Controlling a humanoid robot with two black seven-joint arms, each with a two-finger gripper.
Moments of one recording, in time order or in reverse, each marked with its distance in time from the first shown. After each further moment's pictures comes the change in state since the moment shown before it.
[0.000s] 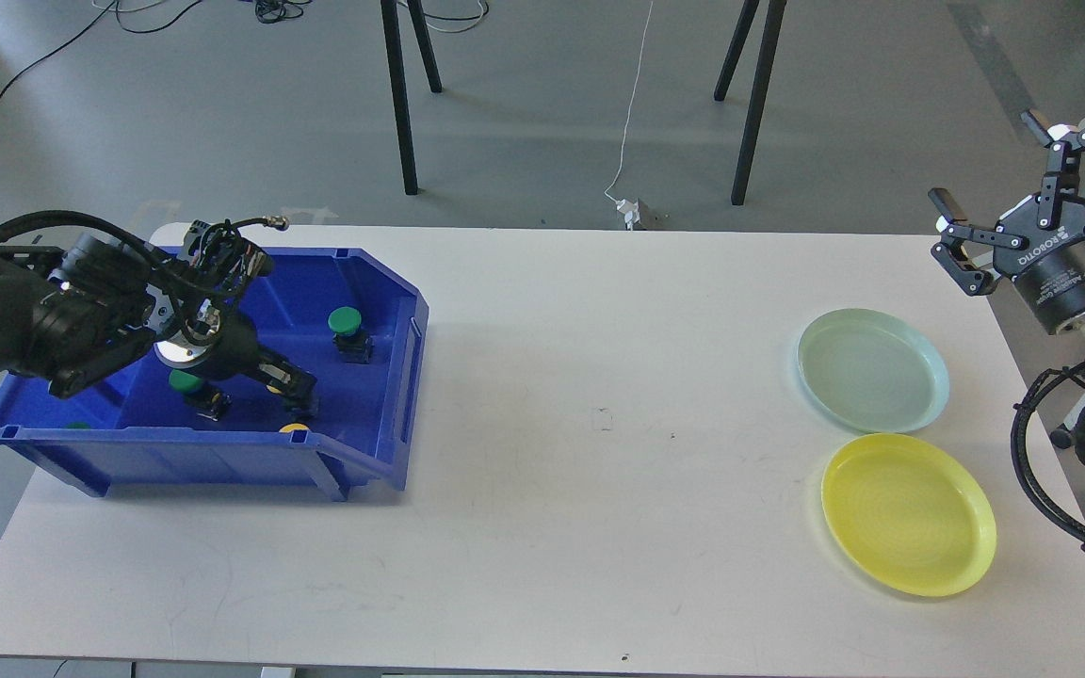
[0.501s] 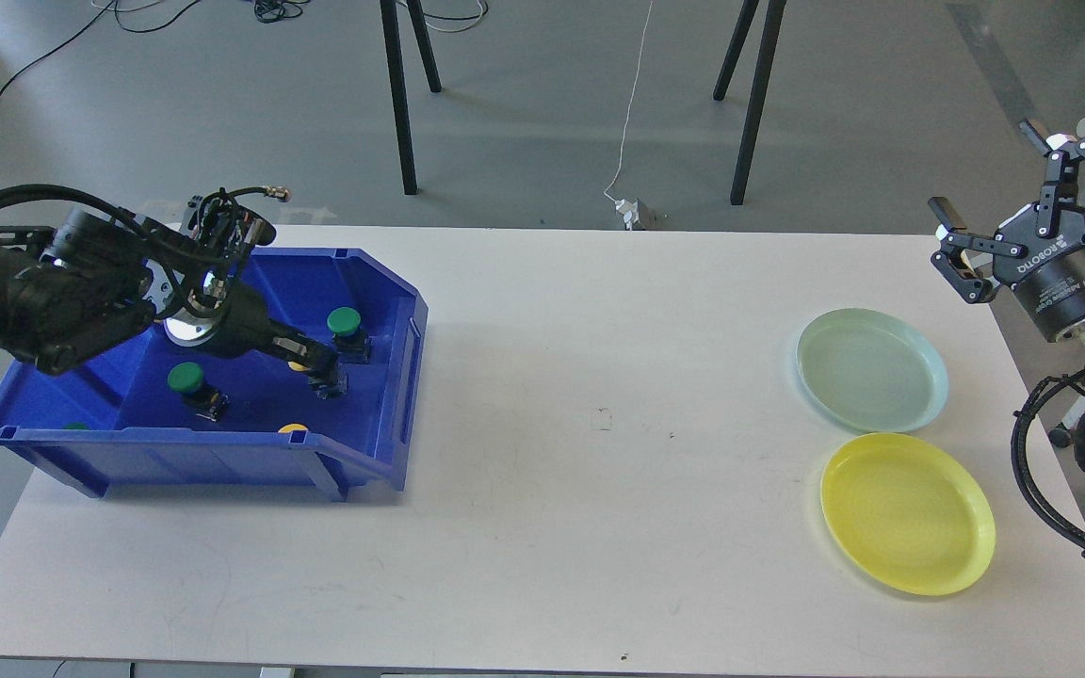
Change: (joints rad) left arm -0.060 0.112 -0.200 -0.117 0.001 -0.050 0.000; right arm -0.015 0.000 0.001 0.001 0.000 0.000 0.000
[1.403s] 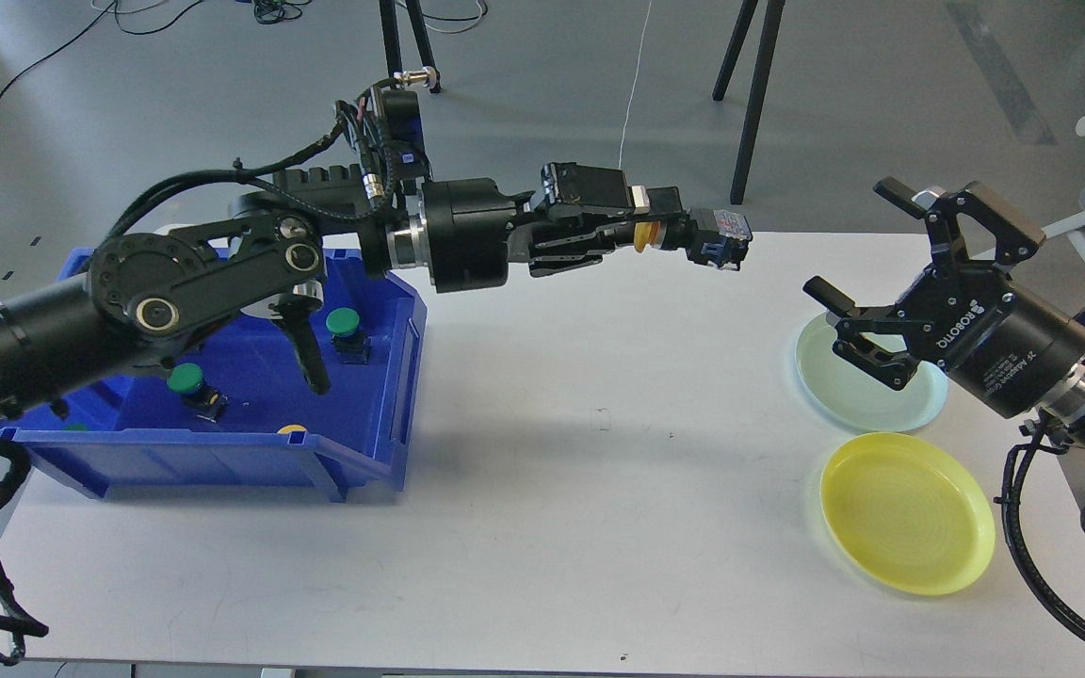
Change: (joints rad) left arm 0.166 -0.192 -0.693 -0.355 -0.481 -0.005 0.000; right arm -0.169 -0.193 -0.063 0.593 -0.015 0.000 -0.132
